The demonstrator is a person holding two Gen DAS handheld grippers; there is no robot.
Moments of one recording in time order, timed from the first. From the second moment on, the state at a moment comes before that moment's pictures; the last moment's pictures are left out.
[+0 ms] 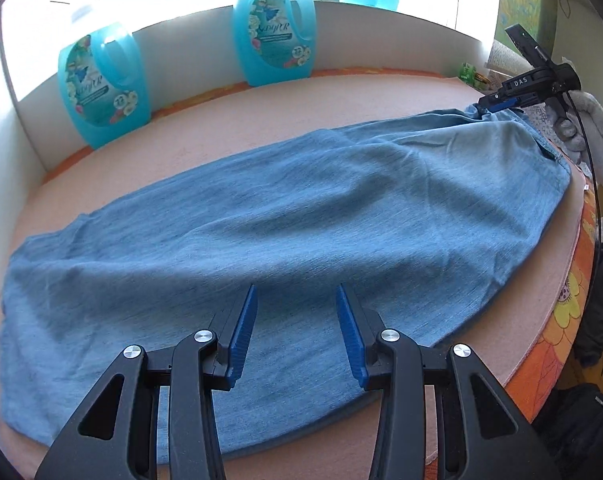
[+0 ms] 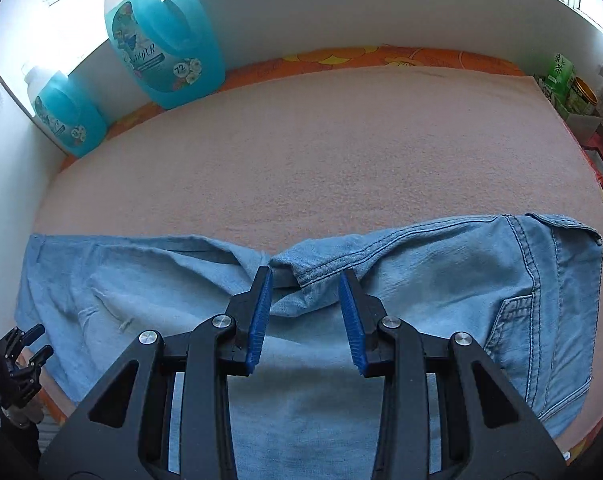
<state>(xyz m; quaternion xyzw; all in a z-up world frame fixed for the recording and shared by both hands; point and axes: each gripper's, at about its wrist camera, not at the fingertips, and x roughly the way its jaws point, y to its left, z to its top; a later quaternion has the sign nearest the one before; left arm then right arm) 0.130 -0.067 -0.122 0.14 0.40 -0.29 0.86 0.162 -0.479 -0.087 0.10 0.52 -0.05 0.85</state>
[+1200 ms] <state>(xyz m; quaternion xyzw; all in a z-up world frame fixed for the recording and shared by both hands) 0.135 -0.019 -0.128 0.09 0.40 -0.25 0.88 0.233 -0.449 -0.066 0.02 0.48 -0.08 0.87</state>
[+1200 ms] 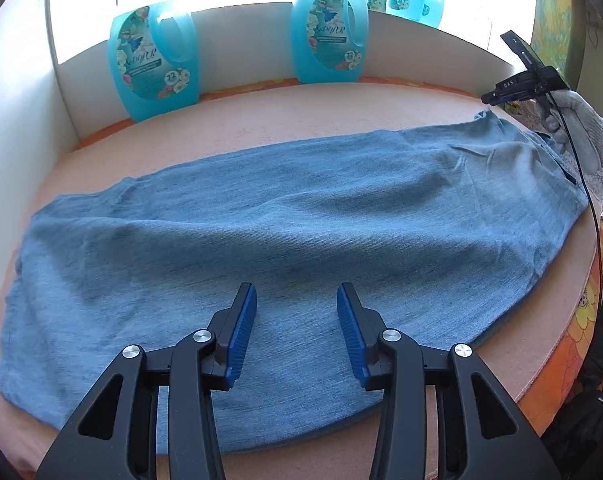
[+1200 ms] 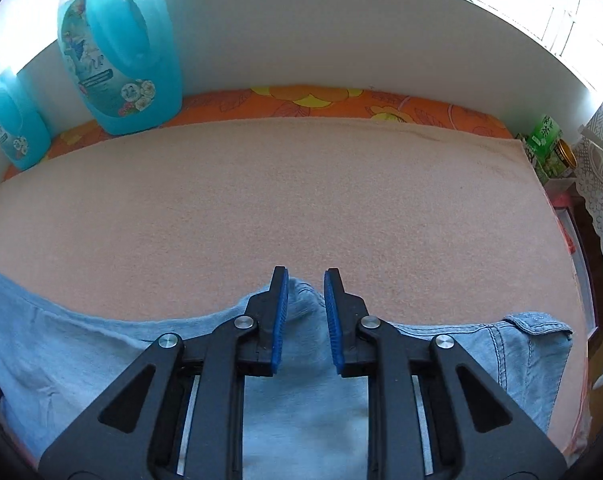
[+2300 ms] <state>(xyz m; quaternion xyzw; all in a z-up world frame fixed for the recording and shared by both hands) 0.160 0.152 -0.146 0.00 0.41 -0.01 0.91 0.245 -0.183 -0.130 -0.25 0.47 0.28 0.80</state>
